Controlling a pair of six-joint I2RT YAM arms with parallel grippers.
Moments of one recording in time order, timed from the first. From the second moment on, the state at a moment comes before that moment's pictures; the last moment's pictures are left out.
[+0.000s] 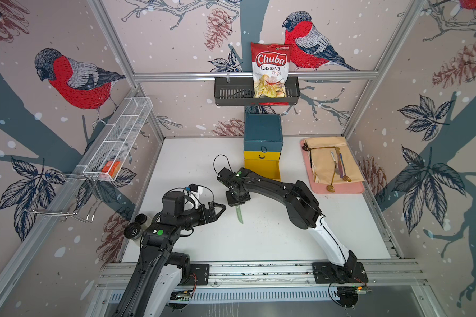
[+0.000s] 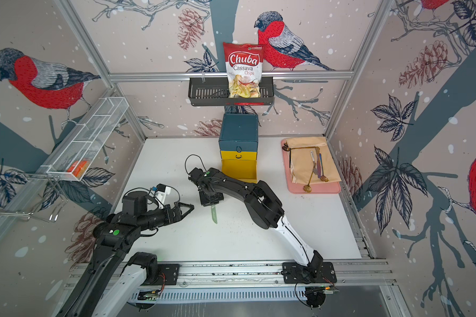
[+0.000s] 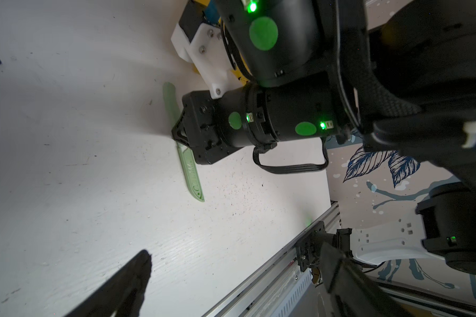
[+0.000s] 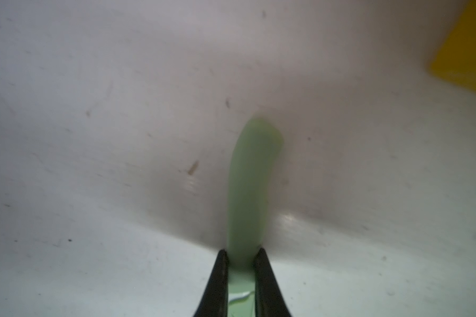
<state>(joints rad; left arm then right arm) -0.16 0.63 0.59 -0.69 0.66 -0.54 1.02 2.38 2.03 -1.08 0.00 0.66</state>
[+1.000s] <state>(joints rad) -0.29 1.07 0.74 -0.35 0.71 -0.48 0.80 1.77 1.26 -0.59 -0.11 1.49</state>
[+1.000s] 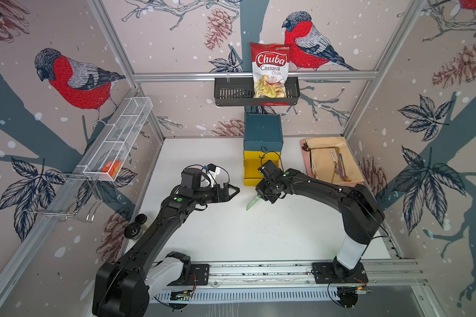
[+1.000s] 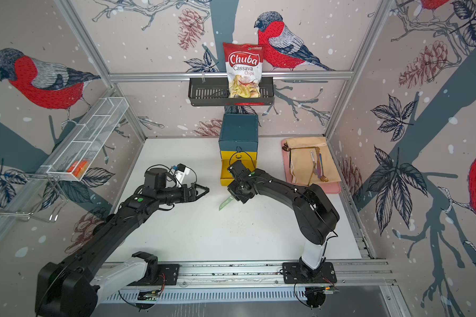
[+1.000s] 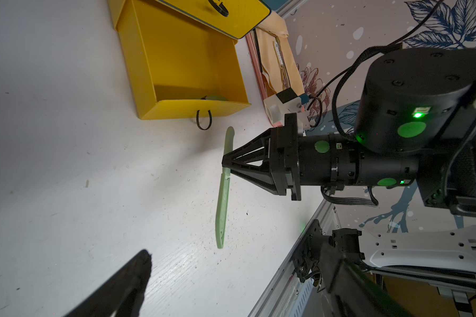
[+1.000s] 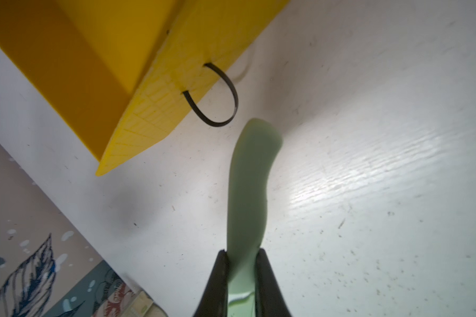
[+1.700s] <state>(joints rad) -0.30 1.43 1.09 -0.34 0.71 -0.36 0.59 1.73 1.21 -0.19 -0.15 1.66</state>
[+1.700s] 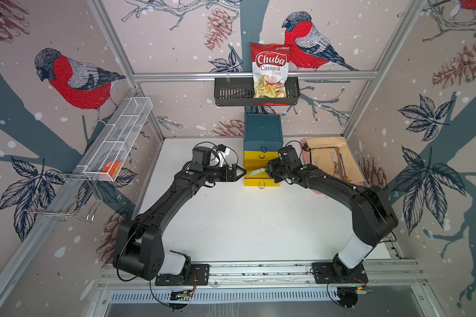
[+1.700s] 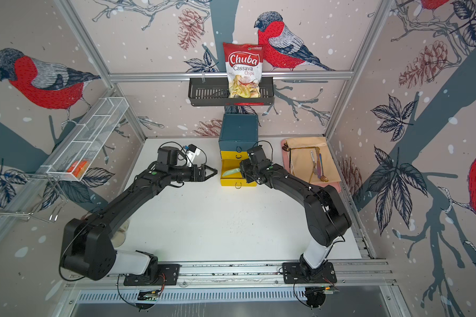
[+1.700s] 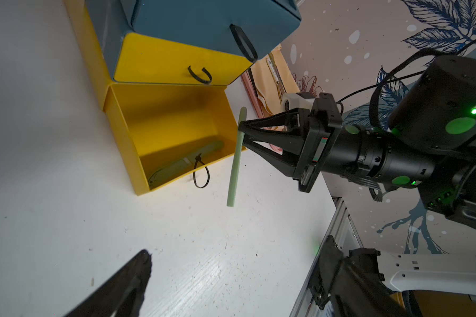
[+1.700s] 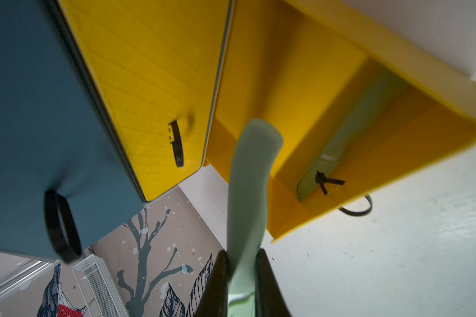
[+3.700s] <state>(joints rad) -0.35 2.40 2.40 -0.60 0.70 -0.35 0.48 2.18 0.95 0.94 -0.24 1.59</state>
